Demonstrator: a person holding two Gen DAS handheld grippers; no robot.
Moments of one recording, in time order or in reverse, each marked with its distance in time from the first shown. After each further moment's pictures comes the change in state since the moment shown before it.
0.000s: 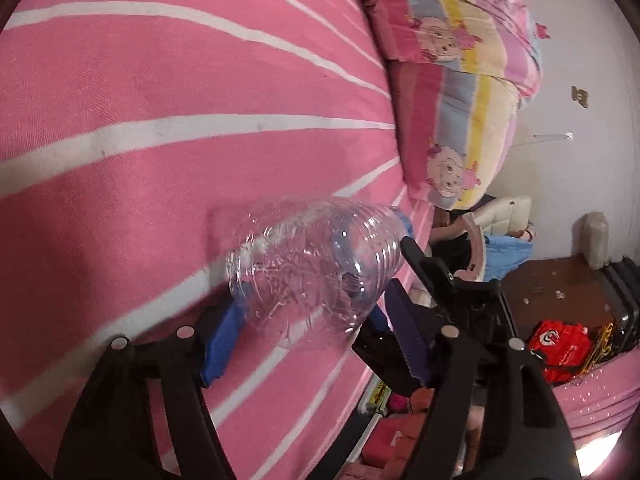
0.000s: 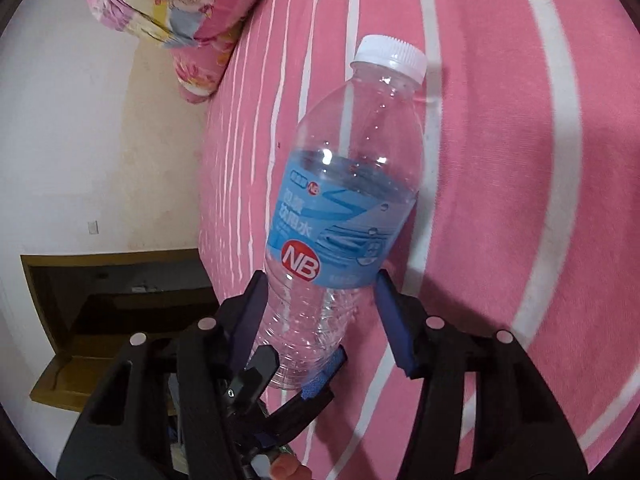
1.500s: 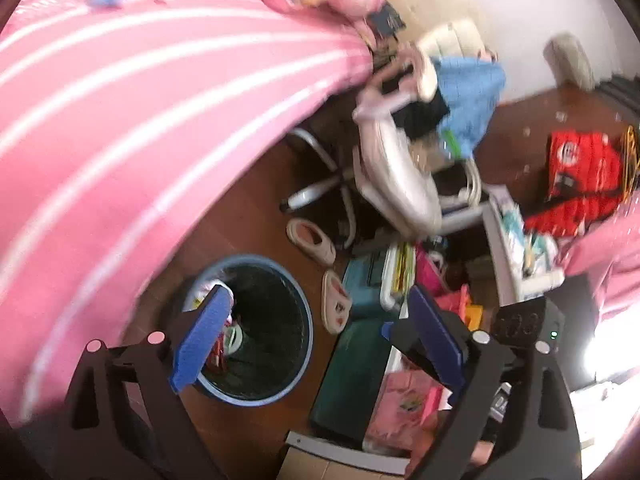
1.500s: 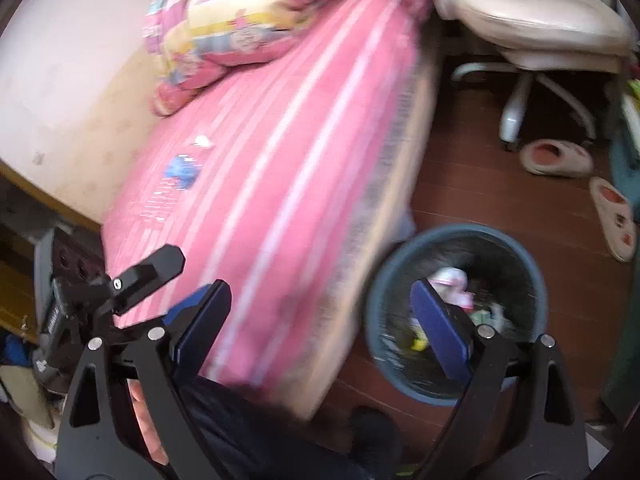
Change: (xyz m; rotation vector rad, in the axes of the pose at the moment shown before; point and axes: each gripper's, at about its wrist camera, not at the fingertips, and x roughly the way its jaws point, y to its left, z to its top) left arm 0.075 -0.148 -0.323 0.379 0.169 0.048; right arm -0.329 -0.131 -0.165 -0.358 -0.282 -0.382
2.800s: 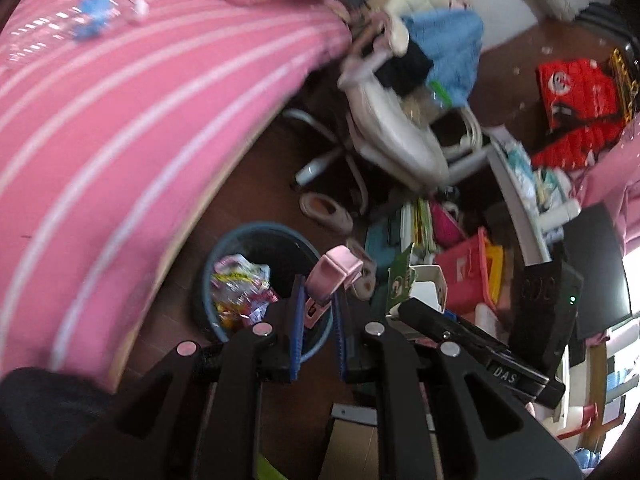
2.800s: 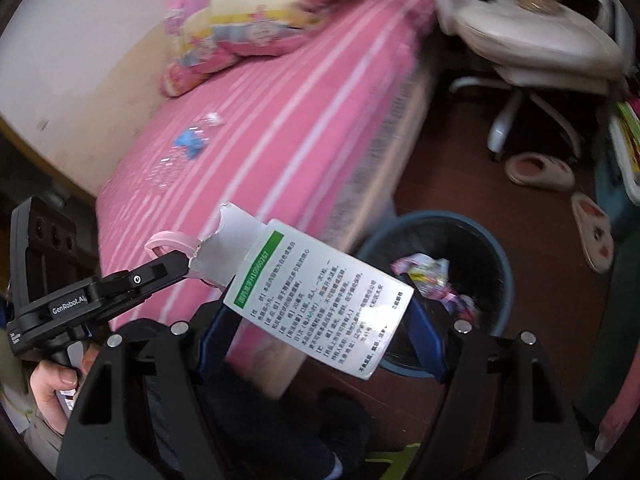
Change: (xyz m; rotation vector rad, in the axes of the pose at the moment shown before) left arm 0.005 -0.046 -0.056 0.213 0.106 0.104; right arm -0.049 -0.016 -0.052 -0.077 -0.014 -0.090
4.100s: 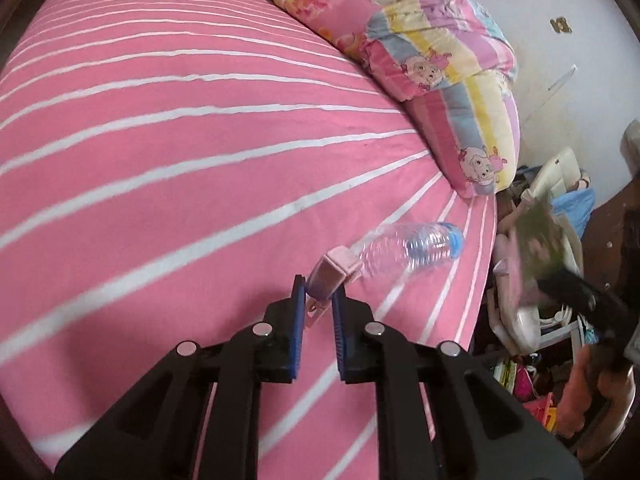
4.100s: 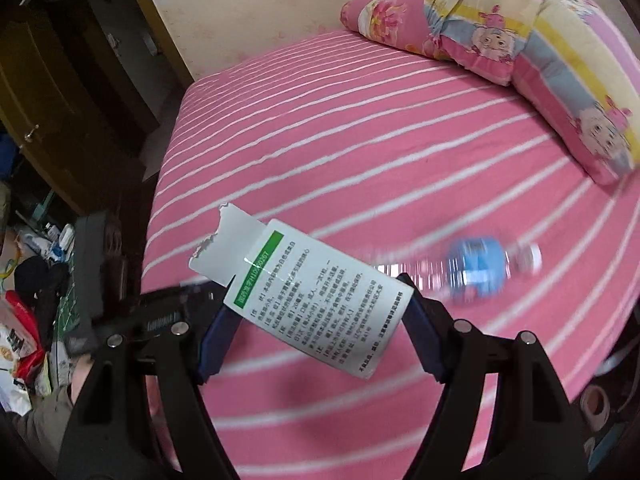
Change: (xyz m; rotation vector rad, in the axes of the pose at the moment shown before) left arm -0.228 0.339 0.111 -0.322 -0.399 0.295; right arm 0.216 0.410 0.136 -0.652 0.136 0.198
